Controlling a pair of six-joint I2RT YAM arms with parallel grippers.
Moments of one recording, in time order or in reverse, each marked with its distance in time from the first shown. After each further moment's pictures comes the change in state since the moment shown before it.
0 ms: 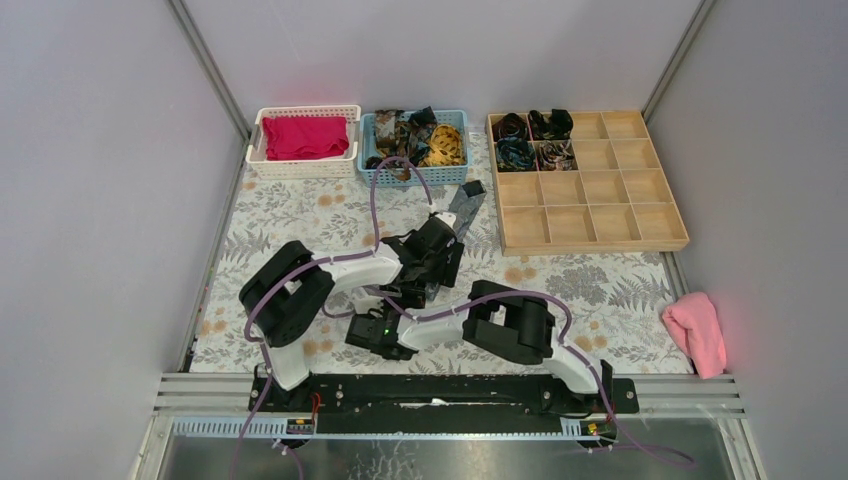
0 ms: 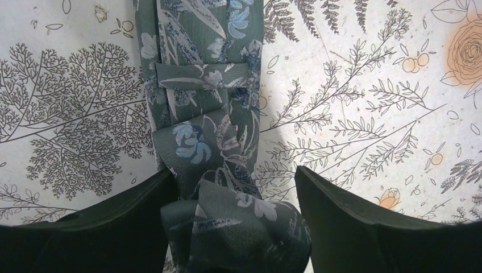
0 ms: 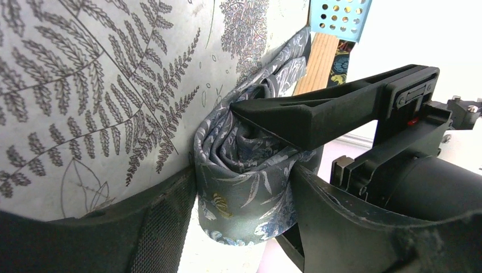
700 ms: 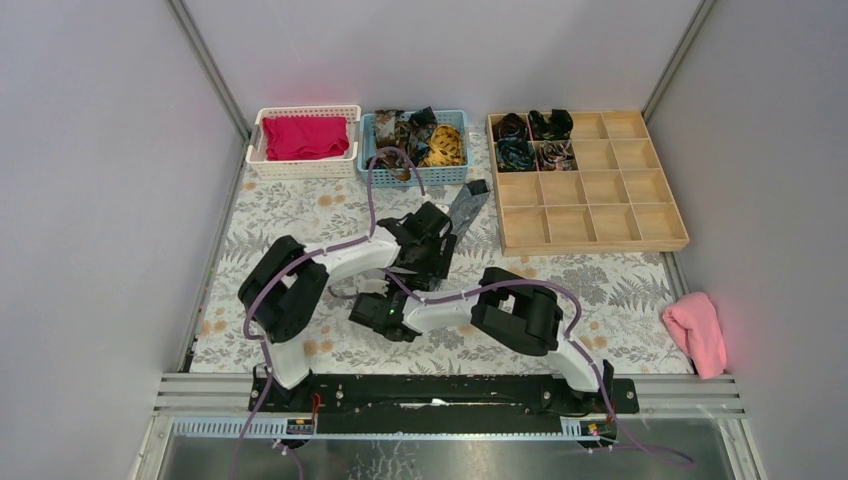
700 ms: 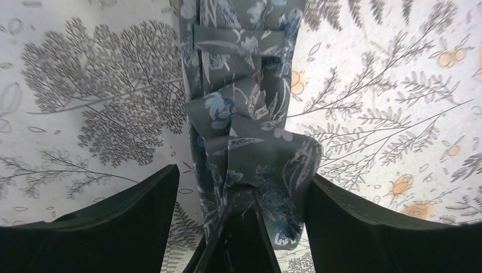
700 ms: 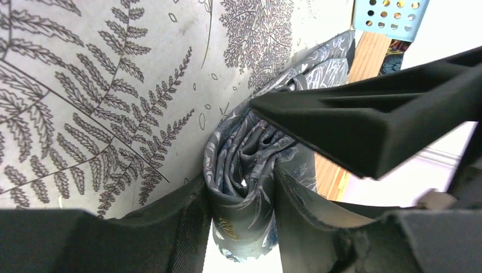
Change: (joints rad) left arm 0.067 0.006 0.112 -0.228 0.028 0.005; right arm -0.078 -0.037 0.012 -0.005 -0.169 0.035
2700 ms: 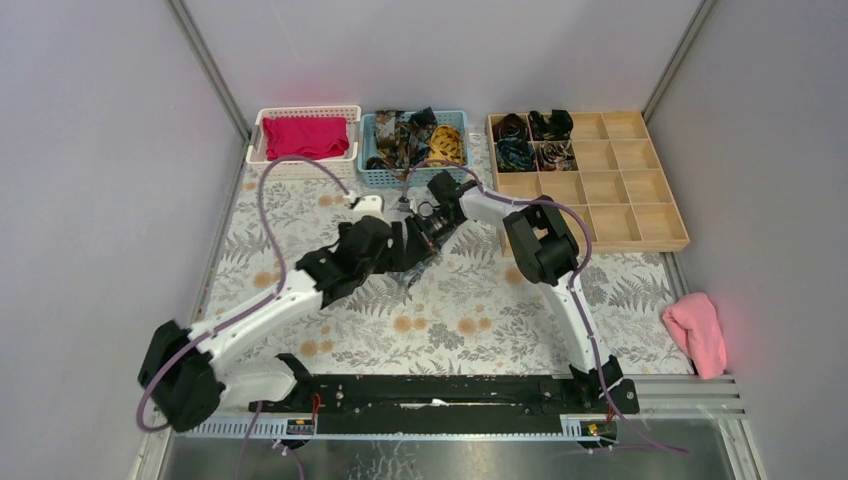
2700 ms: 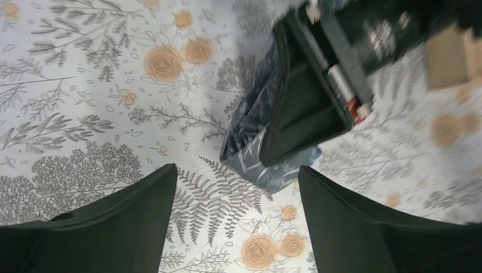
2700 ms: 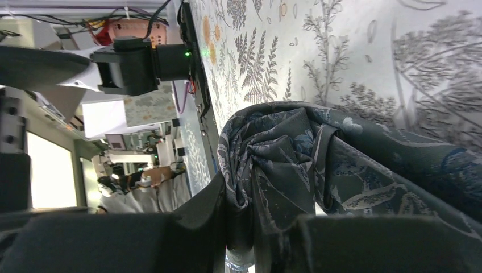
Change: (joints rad) left arm 0.023 -0.692 -0.333 0.032 -0.340 -0.131; right arm -0.673 0.188 0.377 -0.208 -2.188 0.282
